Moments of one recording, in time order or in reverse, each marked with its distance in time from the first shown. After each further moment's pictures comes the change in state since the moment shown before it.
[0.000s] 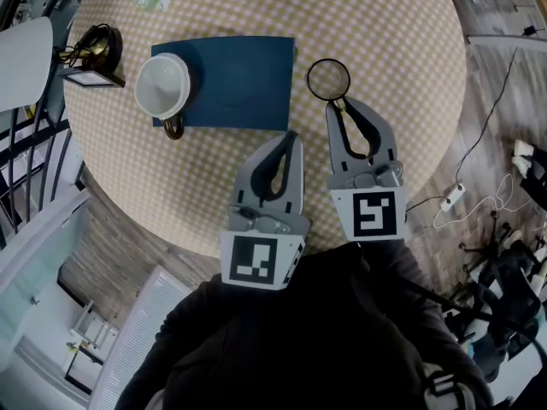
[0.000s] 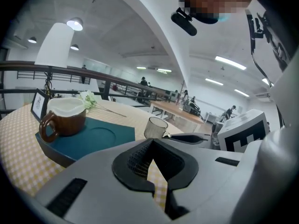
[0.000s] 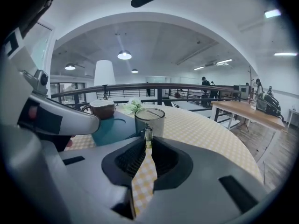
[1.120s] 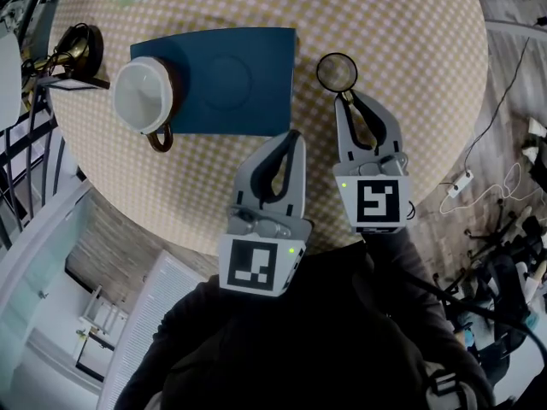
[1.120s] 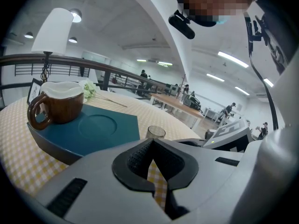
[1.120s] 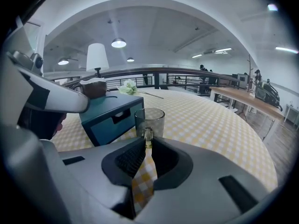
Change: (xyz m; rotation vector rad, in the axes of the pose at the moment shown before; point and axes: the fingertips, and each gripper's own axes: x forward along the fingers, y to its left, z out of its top) left arm 0.021 0.010 -0.025 -0.020 0.101 -0.010; right arm 0.023 -0.011 -0.068 0.046 0.184 -0.007
